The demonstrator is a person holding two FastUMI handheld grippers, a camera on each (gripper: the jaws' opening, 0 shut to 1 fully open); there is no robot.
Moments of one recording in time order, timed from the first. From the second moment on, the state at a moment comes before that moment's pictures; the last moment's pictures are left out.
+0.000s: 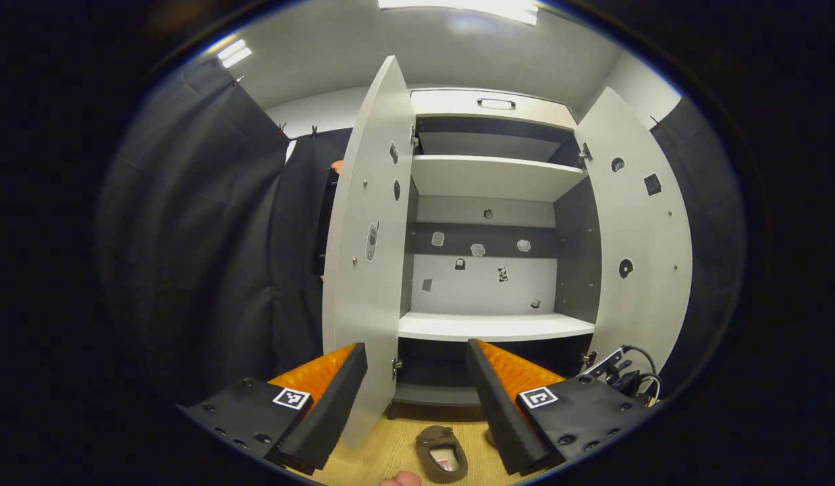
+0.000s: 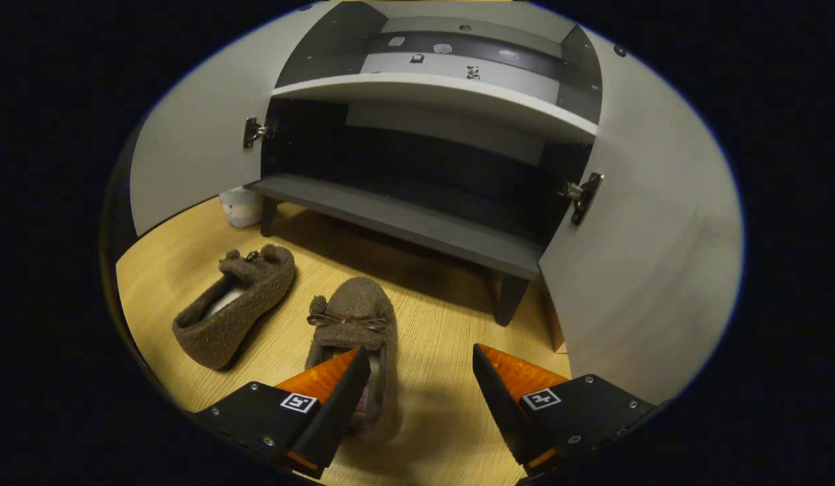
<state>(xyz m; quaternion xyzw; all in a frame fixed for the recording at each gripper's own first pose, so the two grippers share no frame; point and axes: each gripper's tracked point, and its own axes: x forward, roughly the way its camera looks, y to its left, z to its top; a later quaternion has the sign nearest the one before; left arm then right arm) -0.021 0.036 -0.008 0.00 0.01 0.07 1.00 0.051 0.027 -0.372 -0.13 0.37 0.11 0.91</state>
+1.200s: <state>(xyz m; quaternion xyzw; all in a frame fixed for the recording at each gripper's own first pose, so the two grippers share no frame) -0.029 0.023 -0.017 -0.01 0.01 0.04 1.00 0.070 0.032 -0.245 -0.03 0.26 0.02 0.96</state>
